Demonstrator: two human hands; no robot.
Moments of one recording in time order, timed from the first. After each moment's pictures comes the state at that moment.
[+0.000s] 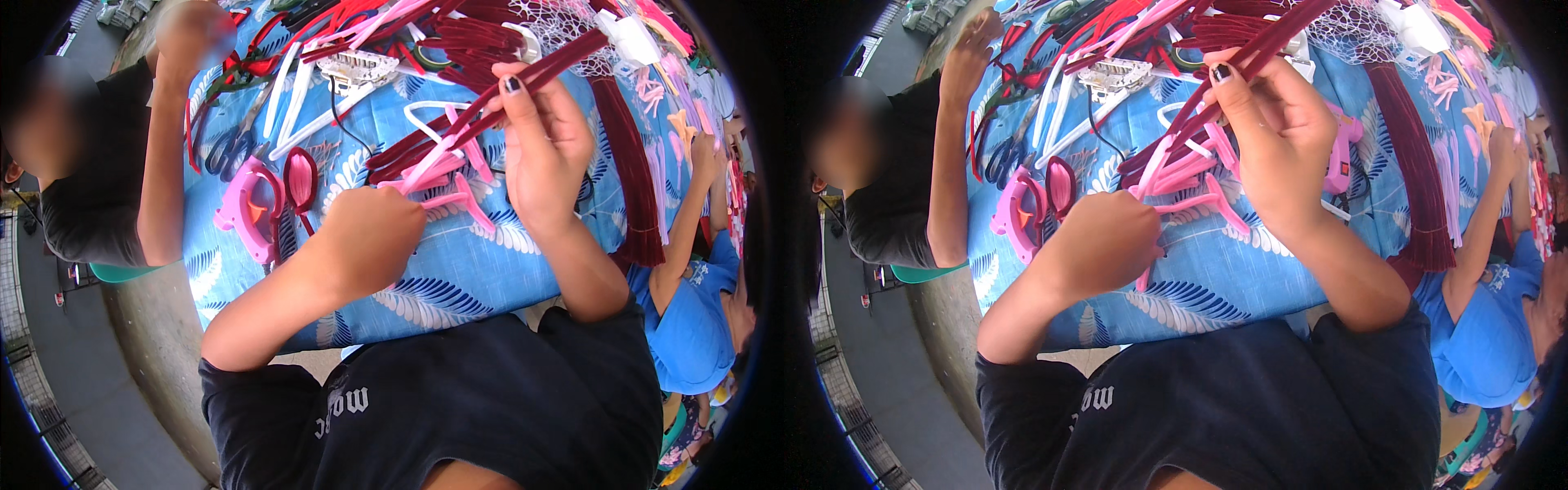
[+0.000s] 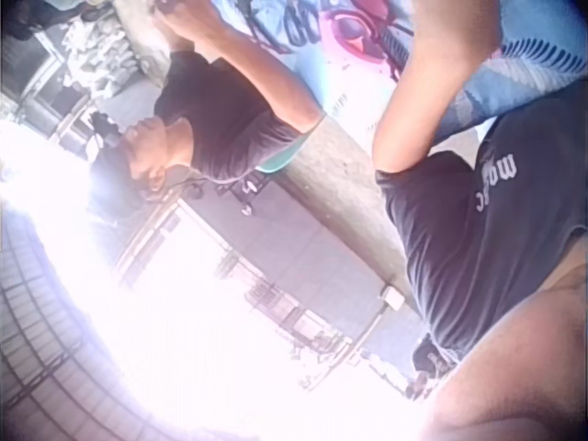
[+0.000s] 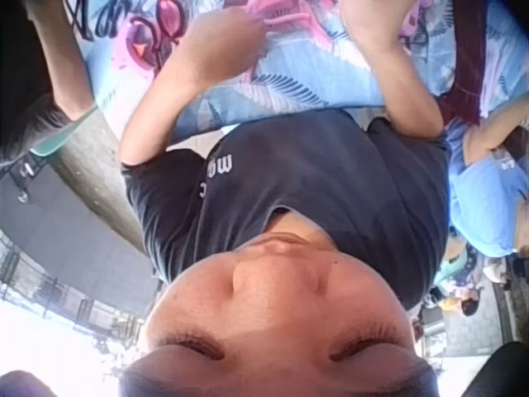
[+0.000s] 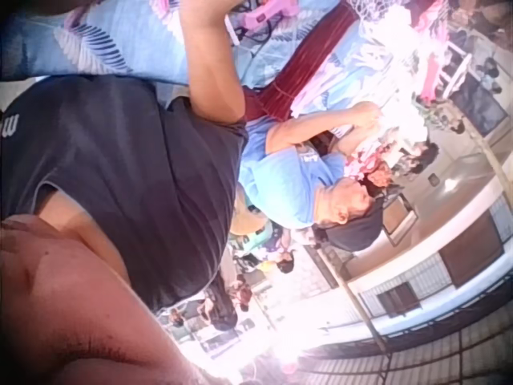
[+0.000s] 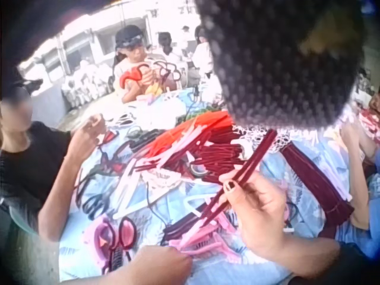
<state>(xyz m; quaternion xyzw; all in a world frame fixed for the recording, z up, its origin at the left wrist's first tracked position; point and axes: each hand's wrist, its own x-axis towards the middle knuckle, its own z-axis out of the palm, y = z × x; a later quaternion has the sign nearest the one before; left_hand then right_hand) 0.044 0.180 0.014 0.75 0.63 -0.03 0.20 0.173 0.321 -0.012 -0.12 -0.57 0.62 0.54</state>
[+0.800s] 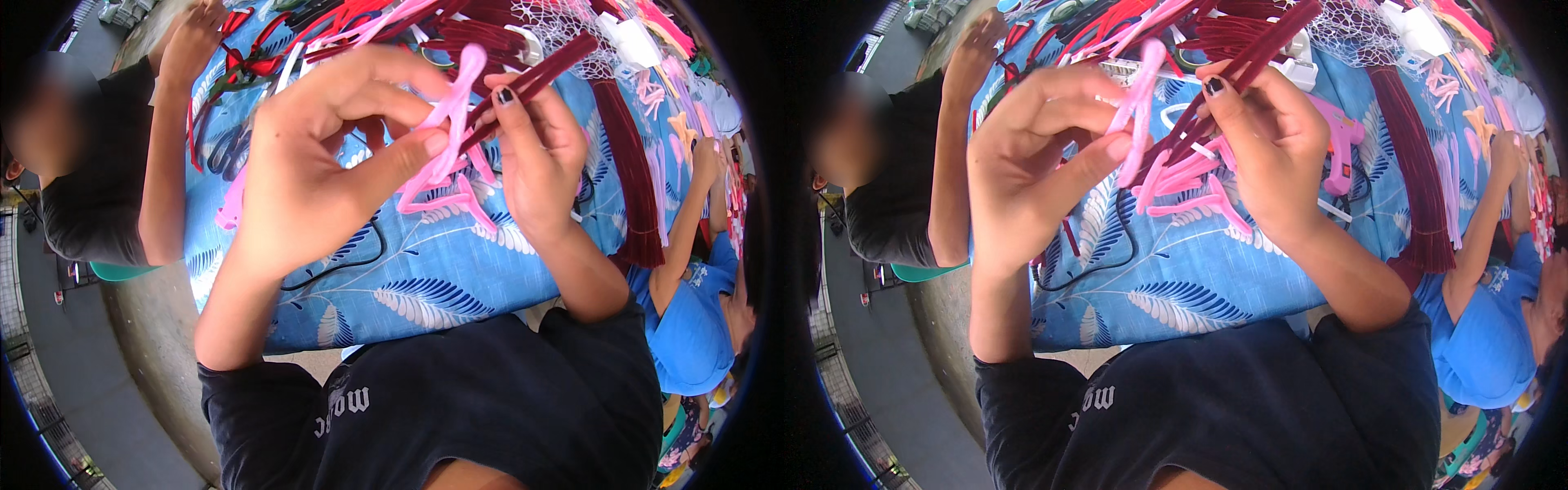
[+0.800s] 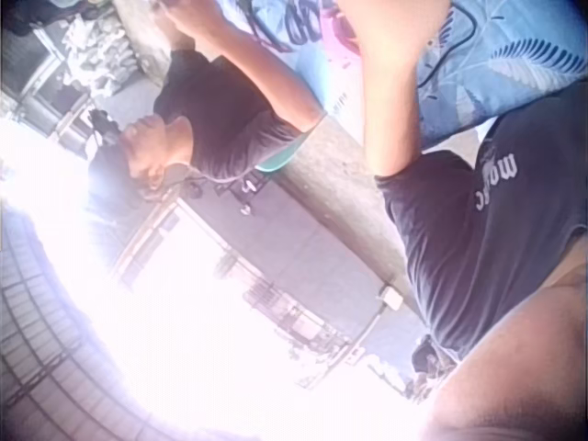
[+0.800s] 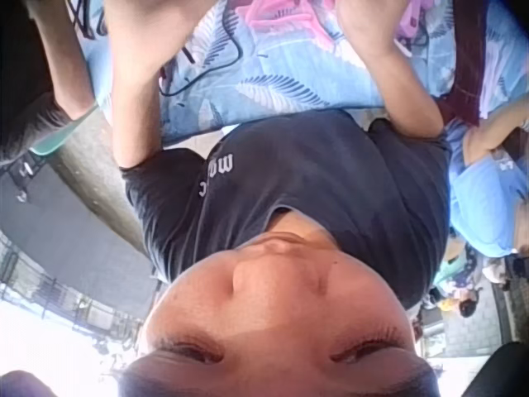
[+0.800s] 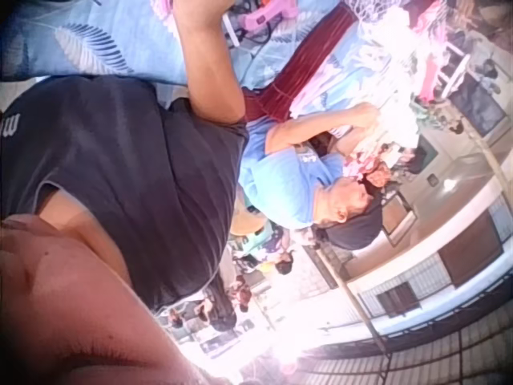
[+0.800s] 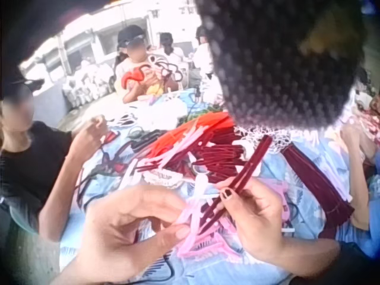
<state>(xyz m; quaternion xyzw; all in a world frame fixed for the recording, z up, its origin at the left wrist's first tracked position) 0.020 0.194 0.061 0.60 0.54 0.53 0.25 0.172 0.312 -0.011 -0.11 -0.56 0.65 0.51</state>
